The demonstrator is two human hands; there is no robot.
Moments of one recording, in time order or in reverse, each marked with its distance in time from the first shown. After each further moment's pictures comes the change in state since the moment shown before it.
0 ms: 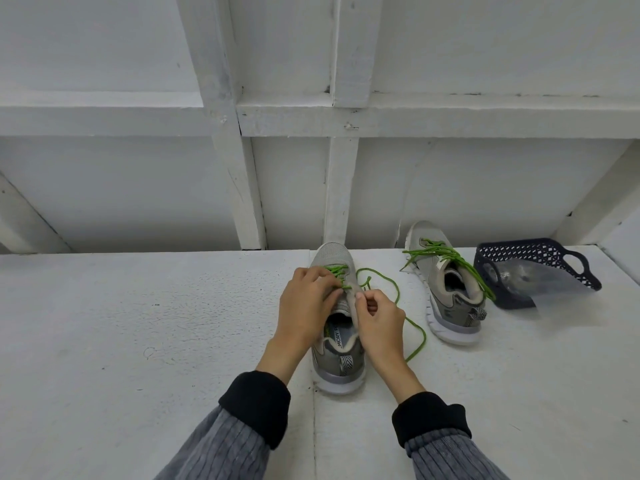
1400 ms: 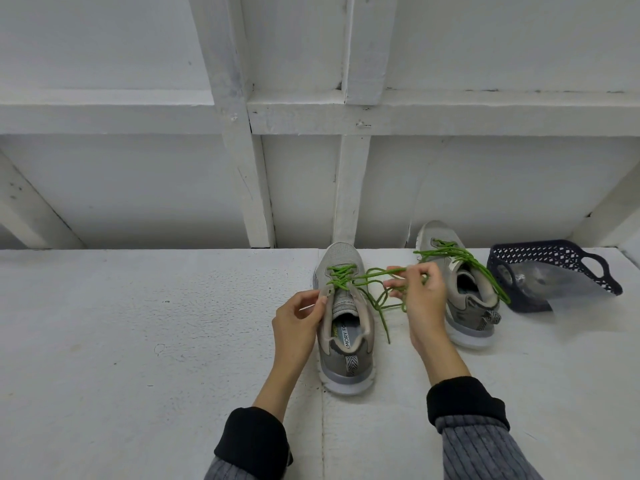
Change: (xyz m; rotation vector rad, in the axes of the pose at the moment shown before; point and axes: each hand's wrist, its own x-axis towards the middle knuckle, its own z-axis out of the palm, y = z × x) left_hand -0.039 -0.012 0.007 -0.933 0.183 -0.599; right_hand 0.042 -0.017 -0.030 0.579 0.053 0.208
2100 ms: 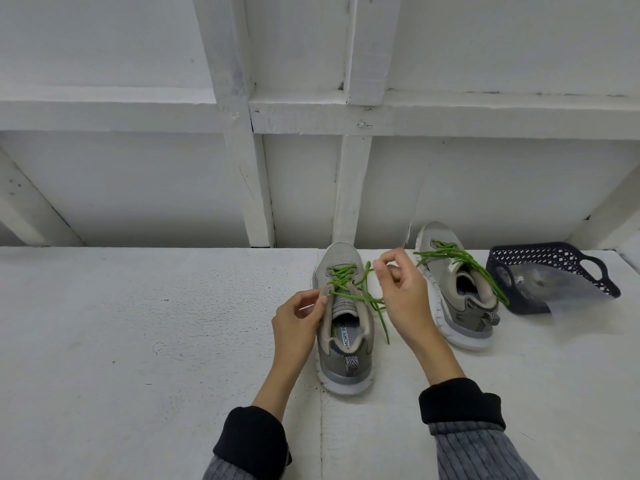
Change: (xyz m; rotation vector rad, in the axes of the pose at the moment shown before) left_hand 0.000 0.001 0.001 -0.006 -0.007 -0.008; right_hand -0.017 -0.014 0.010 -0.419 -0.325 -0.307
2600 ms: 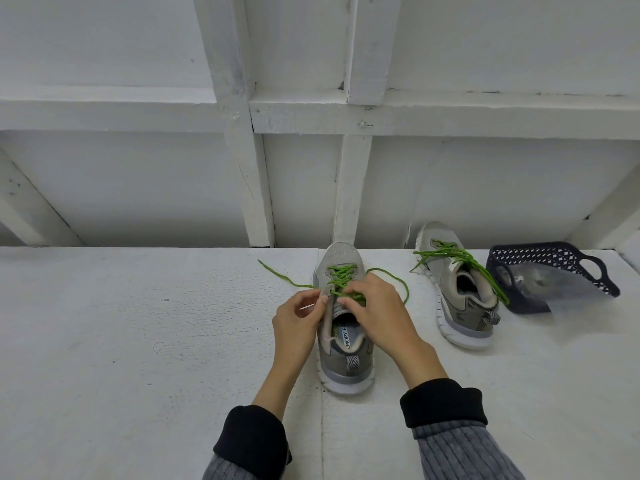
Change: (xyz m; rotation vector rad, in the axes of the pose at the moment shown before) left_hand 0.001 0.000 -0.002 0.050 -0.009 -0.002; right_hand -0.005 0.011 0.021 -0.602 -0.260 -0.072
